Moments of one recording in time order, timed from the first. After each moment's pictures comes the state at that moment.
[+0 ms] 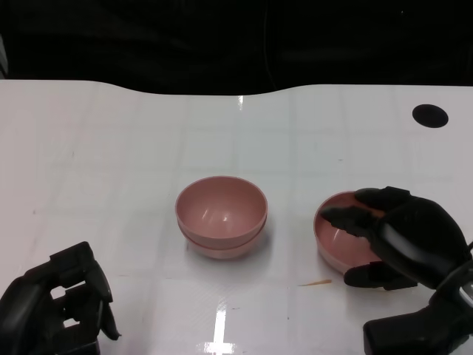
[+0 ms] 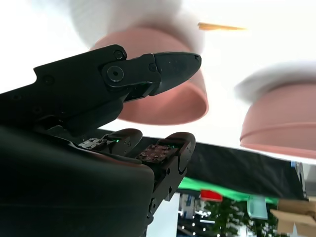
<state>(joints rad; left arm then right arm) 0.28 0.24 0.12 -0.13 -0.33 -0.09 -0.36 -0.27 -0.32 0.19 0.38 -1.13 -0.45 -0.20</state>
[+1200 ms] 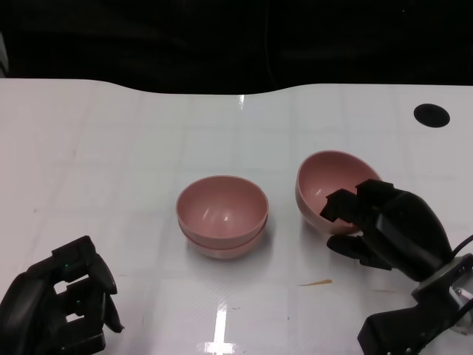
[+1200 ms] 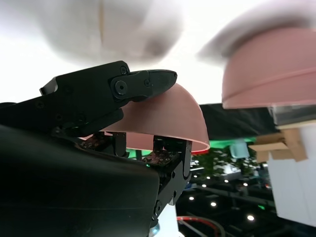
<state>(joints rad) 0.27 0.19 0.13 -0.16 -0.28 -0.05 -0.31 -0.60 -0.32 0.56 1.07 -0.97 -0.72 -0.91</state>
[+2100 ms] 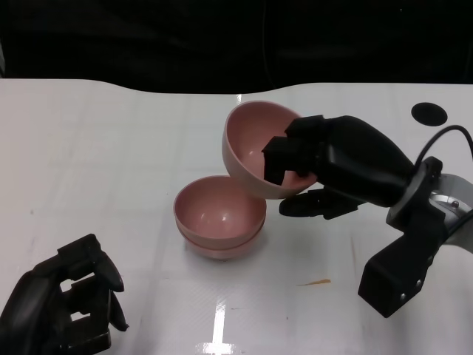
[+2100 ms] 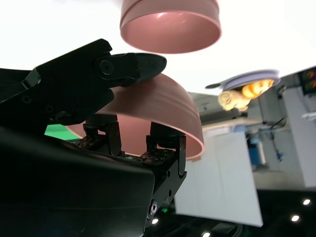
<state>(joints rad) 0.27 0.18 0.12 -0.18 -0.24 -0.04 -0.30 -0.79 -0.35 0.51 0.79 -0.75 -0.94 -0.35</state>
